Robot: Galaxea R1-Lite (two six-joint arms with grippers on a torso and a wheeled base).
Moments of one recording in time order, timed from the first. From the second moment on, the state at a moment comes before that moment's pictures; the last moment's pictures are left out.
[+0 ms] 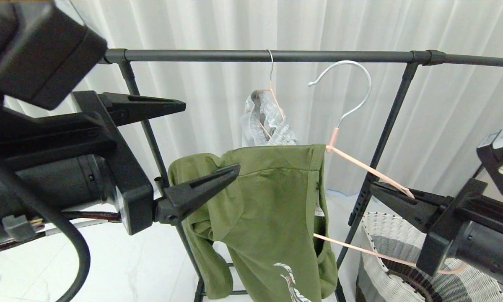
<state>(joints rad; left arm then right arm) -0.81 1.22 -0.97 -0.12 0.02 0.45 1.01 1.23 -0.57 -0.59 -0.30 -0.04</state>
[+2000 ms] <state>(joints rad) -0.73 1.35 -0.85 -0.12 -0.26 0.49 1.08 1.29 -0.58 -0.70 -0.22 -0.18</state>
